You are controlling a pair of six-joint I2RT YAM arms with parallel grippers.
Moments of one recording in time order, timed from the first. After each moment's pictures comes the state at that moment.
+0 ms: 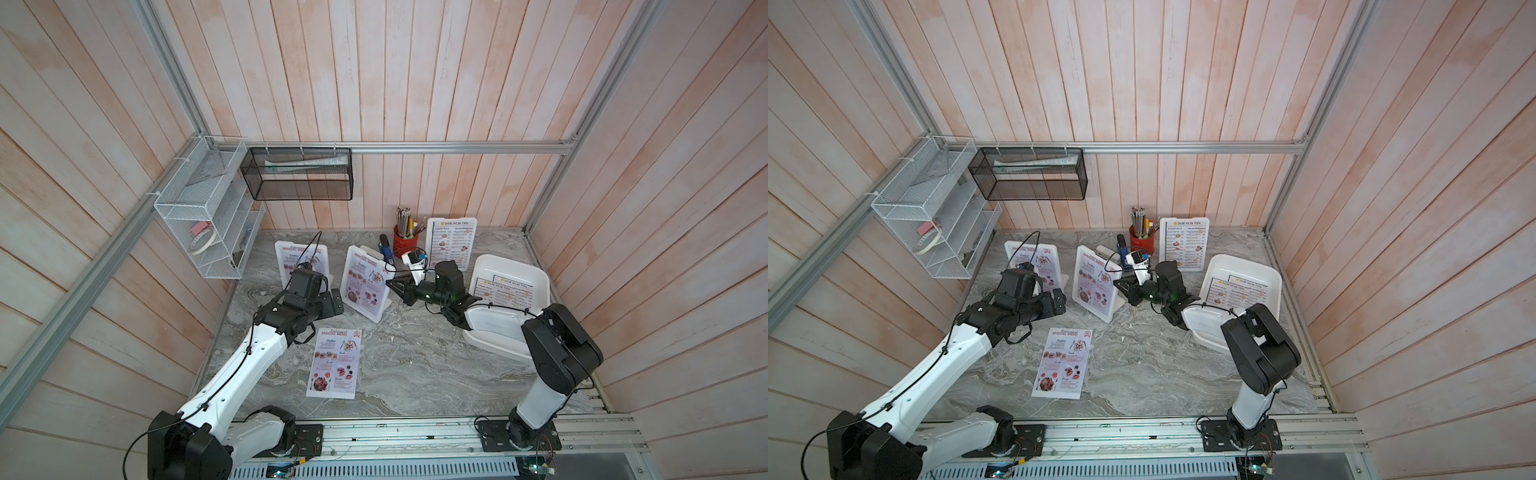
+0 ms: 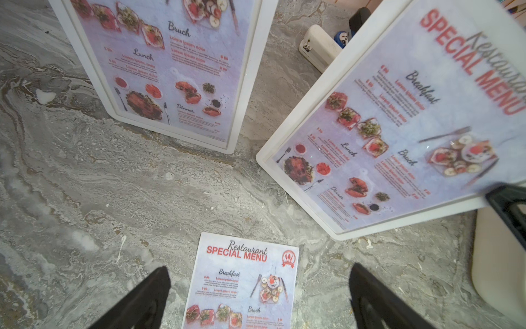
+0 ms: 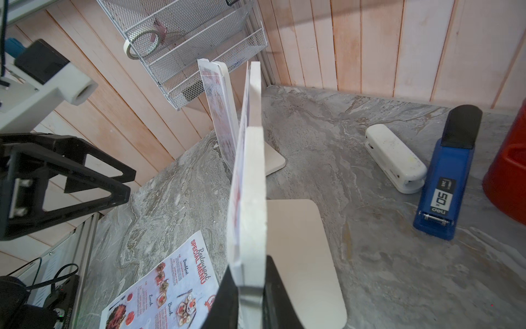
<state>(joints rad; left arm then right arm) -0.36 1.14 0.95 -0.66 -0.10 -0.47 0.60 1.71 0.90 0.55 -0.53 0.29</state>
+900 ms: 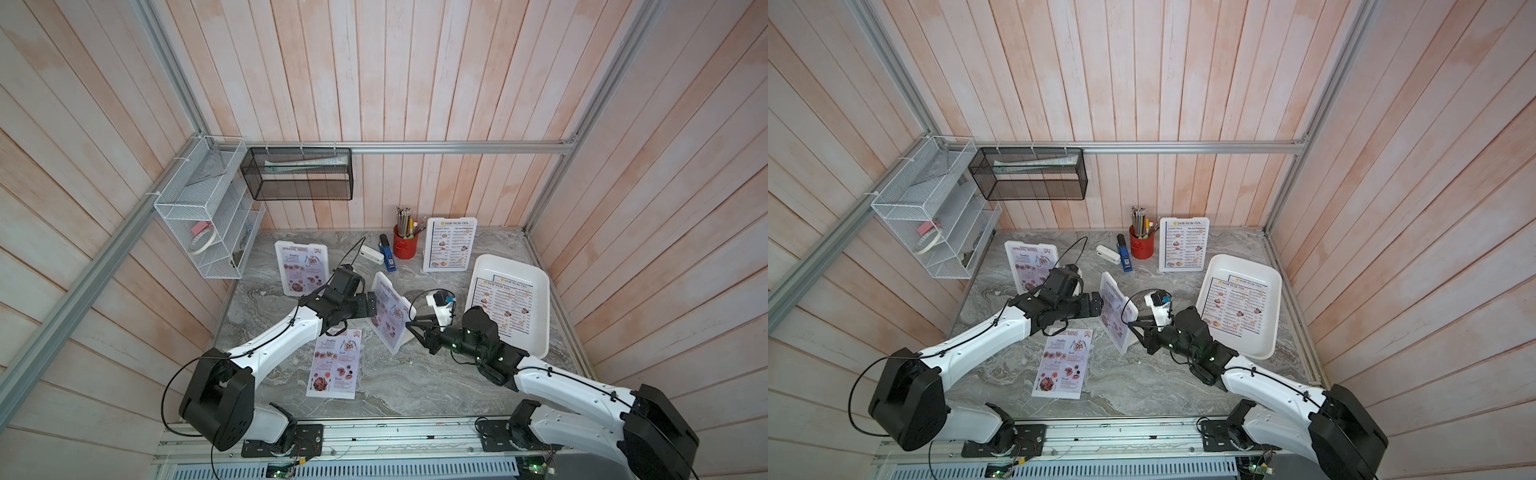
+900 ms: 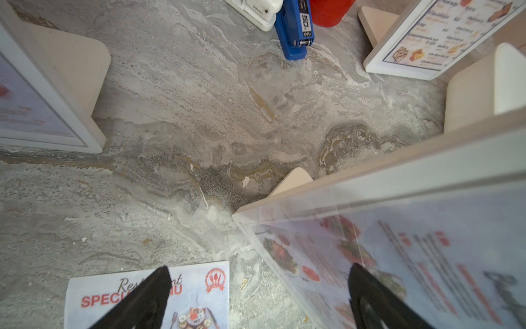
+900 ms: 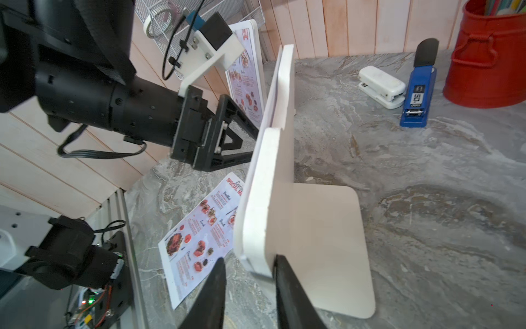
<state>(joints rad) -0.55 1.43 0.99 -0.44 -0.03 -0.53 0.81 1.07 0.47 0.32 -0.24 0.41</state>
